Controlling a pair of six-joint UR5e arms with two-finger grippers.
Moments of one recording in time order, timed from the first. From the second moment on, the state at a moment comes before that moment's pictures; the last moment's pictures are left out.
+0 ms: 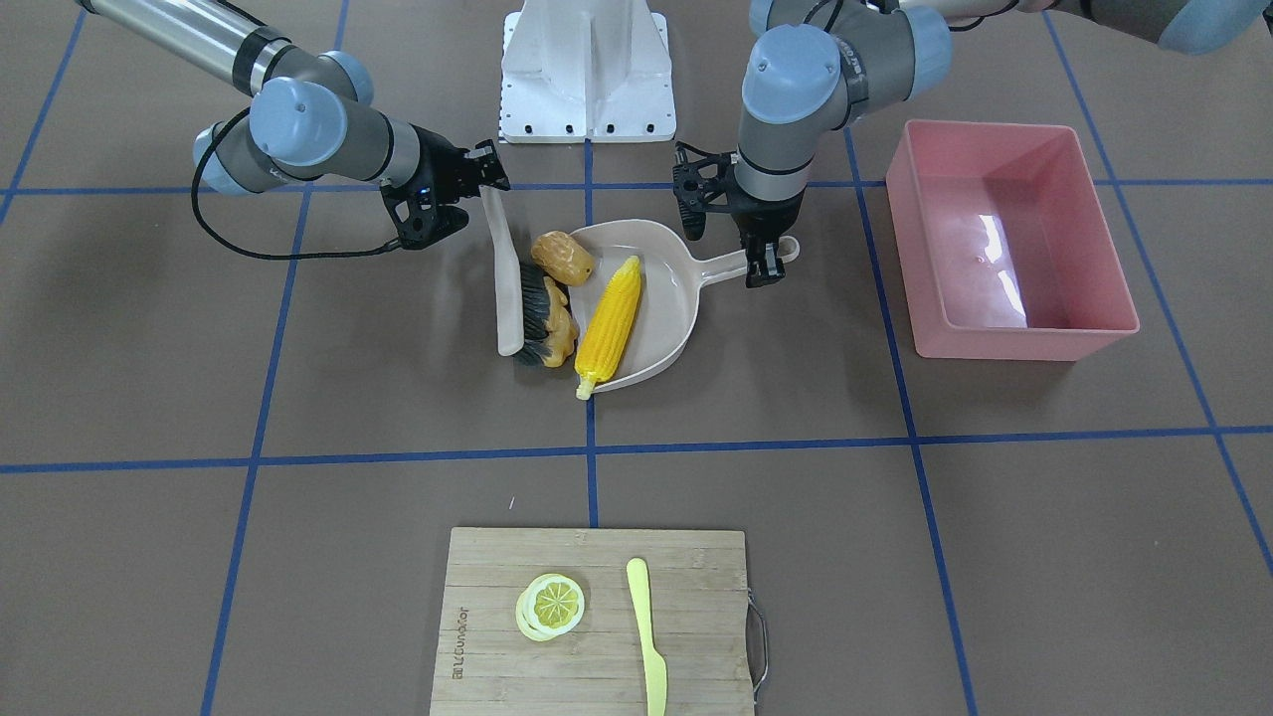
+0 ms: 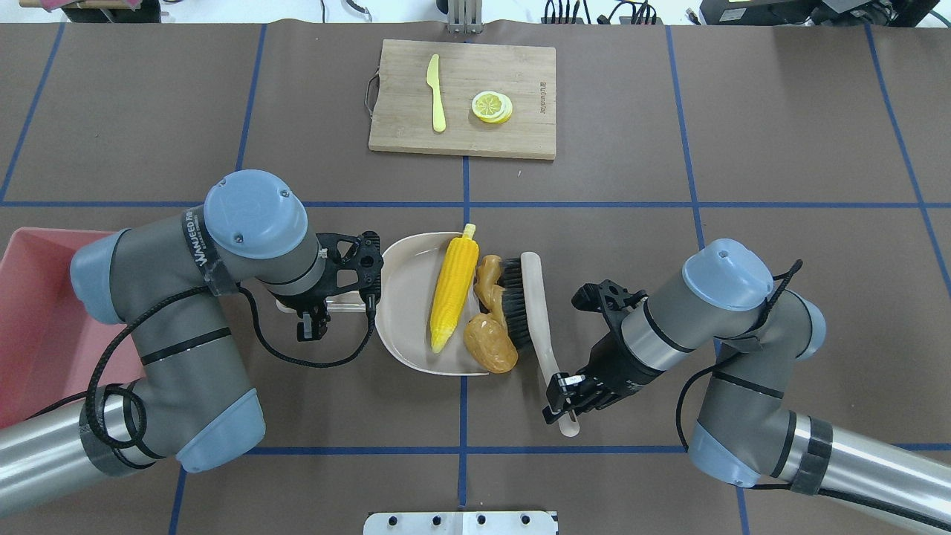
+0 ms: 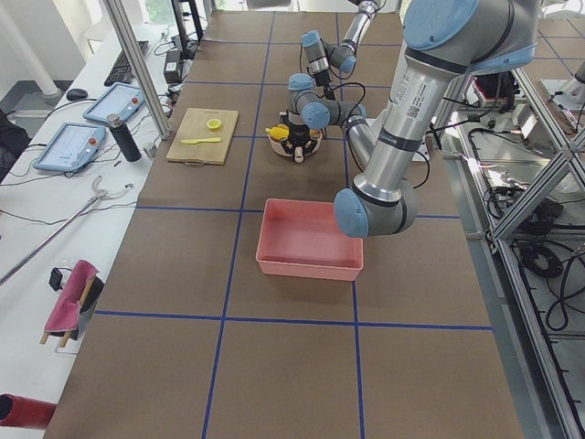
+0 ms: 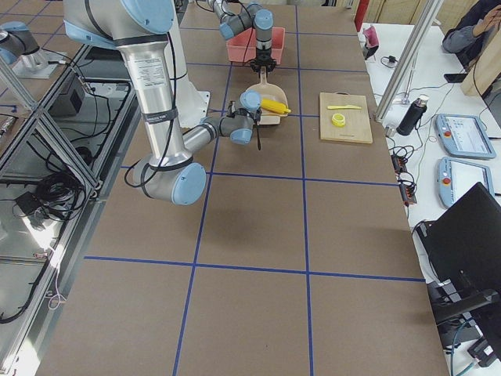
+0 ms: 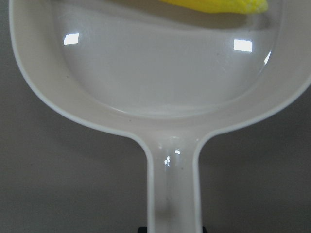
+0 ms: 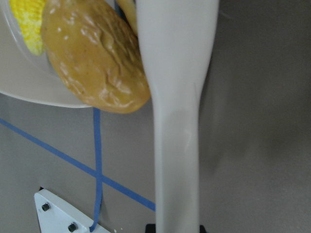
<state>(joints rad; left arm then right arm) -0.54 -2.08 -1.84 -1.45 -1.89 0.33 0.46 -1.23 1.64 -0.75 2.39 1.34</state>
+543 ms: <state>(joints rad) -0.54 -2.08 -1.84 -1.46 -1.89 0.33 0.43 -1.13 1.62 -0.83 2.35 1.36</state>
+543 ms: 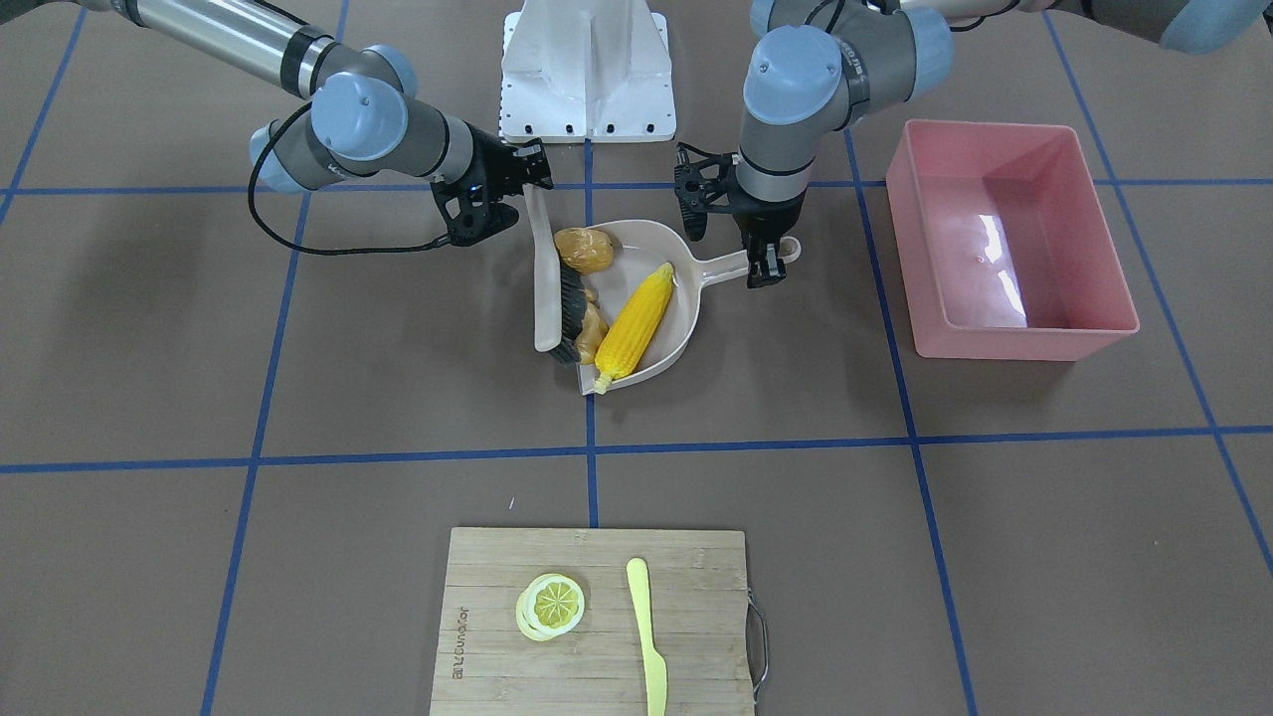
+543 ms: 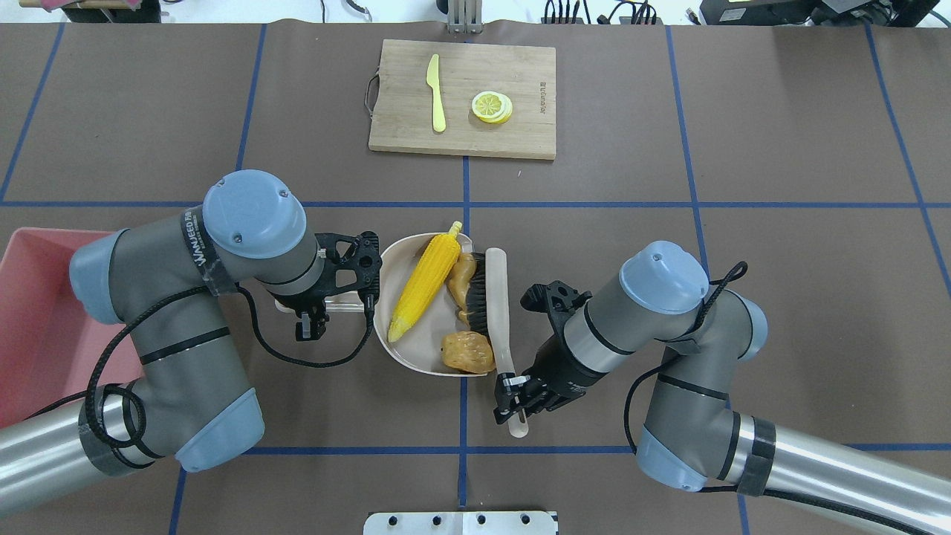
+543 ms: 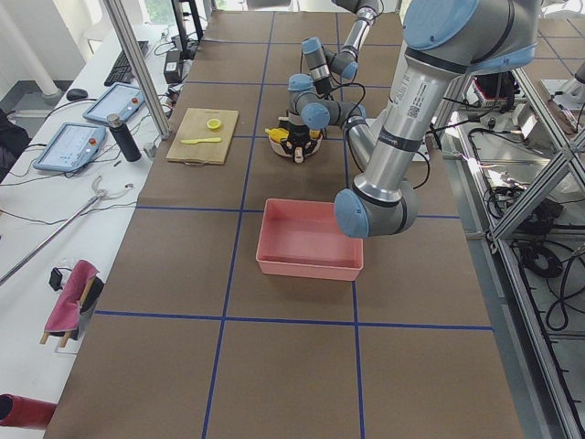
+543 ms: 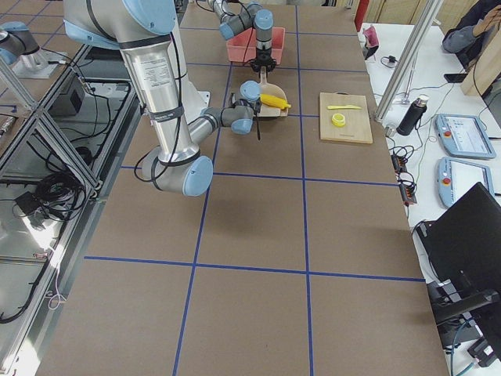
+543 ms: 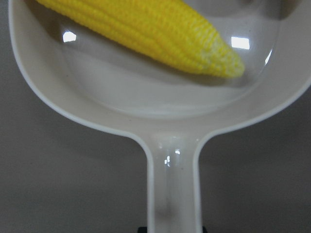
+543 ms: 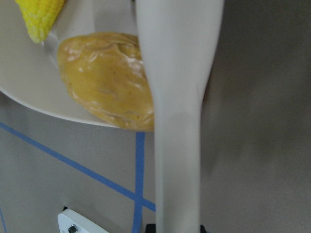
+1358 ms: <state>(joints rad) -0.54 -2.07 -1.81 -1.56 -1.92 0.33 0.43 -1.07 1.63 -0.88 2.35 1.40</state>
